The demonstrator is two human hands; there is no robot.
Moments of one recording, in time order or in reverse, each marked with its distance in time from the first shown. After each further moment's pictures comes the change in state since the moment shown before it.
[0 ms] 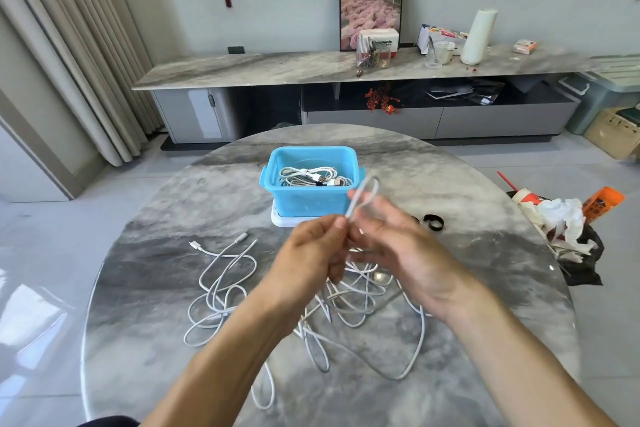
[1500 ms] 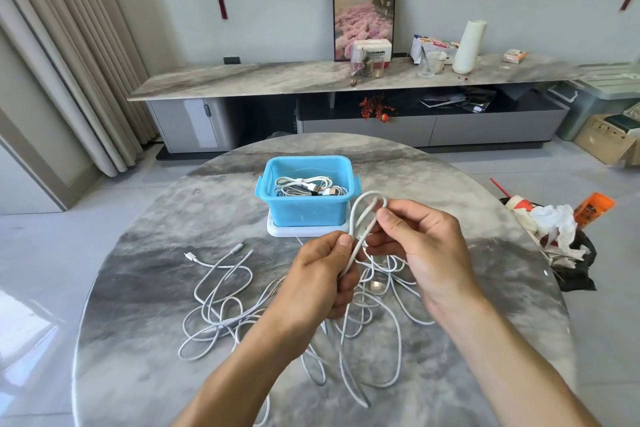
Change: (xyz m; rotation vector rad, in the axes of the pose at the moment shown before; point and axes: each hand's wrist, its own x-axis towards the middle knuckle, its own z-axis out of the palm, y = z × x) left_hand -0.006 -0.001 0.014 0.020 -0.006 -0.099; right_hand -0.006 -0.007 0.000 -0.040 0.456 -0.275
